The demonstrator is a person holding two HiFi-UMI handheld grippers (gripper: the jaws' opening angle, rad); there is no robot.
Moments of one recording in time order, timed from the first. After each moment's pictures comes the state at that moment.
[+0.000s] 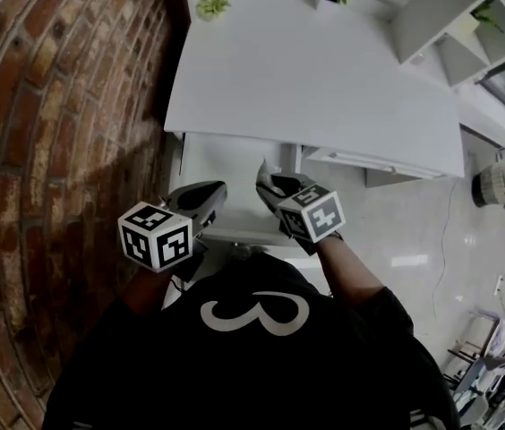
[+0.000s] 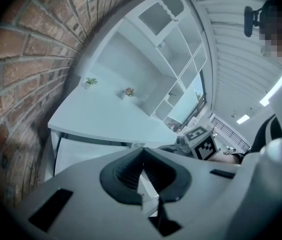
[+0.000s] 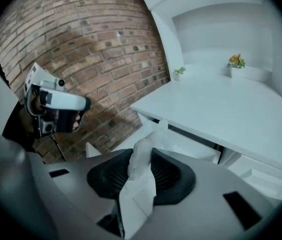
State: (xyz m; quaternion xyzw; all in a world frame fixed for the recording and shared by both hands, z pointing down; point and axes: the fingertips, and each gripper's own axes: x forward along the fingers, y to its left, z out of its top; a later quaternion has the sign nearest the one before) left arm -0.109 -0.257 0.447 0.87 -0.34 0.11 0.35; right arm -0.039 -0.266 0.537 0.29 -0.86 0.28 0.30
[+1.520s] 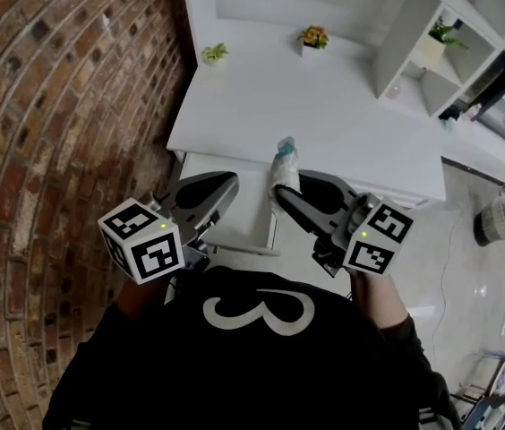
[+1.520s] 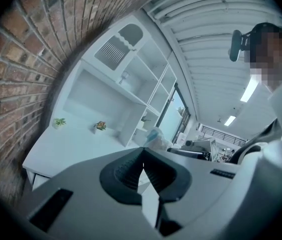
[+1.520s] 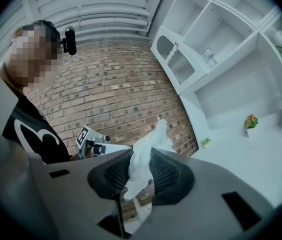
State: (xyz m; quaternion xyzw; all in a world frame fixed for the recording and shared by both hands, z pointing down) left arm -0.013 -0.206 0.251 0.91 -0.34 0.00 0.23; right arm 0.053 -0.196 0.250 0.18 -0.97 0.17 -0.02
